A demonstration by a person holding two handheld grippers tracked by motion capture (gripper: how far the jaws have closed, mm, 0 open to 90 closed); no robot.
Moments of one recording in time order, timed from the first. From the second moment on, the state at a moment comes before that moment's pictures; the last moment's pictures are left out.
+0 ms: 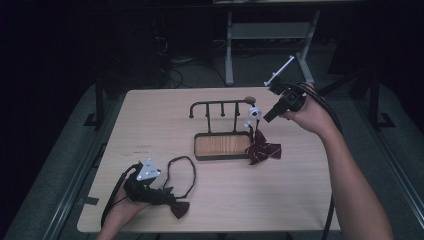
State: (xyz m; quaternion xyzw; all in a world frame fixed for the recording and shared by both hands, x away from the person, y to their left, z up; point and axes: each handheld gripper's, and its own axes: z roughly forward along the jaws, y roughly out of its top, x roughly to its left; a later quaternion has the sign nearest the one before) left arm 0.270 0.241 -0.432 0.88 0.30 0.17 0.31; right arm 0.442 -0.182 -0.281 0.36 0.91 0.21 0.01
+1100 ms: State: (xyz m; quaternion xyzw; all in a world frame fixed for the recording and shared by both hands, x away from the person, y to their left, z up) left arm 0.270 0.241 -0.433 0.88 0.30 0.16 0.32; right arm 0.410 -0.202 -0.340 0.36 0.90 0.23 -0.03
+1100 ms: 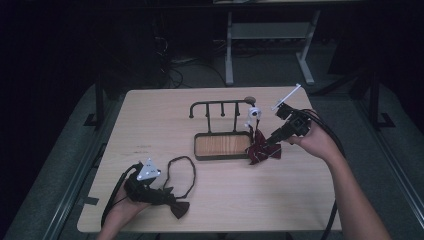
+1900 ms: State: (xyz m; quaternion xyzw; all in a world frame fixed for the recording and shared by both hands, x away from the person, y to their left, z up) left arm 0.270 0.240 -0.434 0.88 0.30 0.16 0.32; right arm 0.391 -0.216 -0.371 0.36 0.90 0.25 -0.04
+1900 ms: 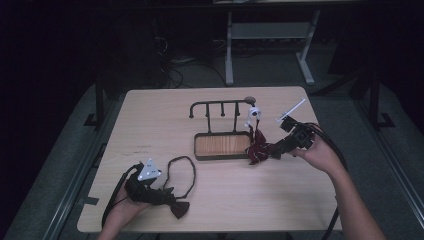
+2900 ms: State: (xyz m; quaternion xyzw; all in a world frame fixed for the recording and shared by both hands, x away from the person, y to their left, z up) left arm 0.272 0.242 -0.433 0.88 0.31 0.16 0.32; right arm 0.360 -0.230 -0.399 0.36 0.89 0.27 -0.04
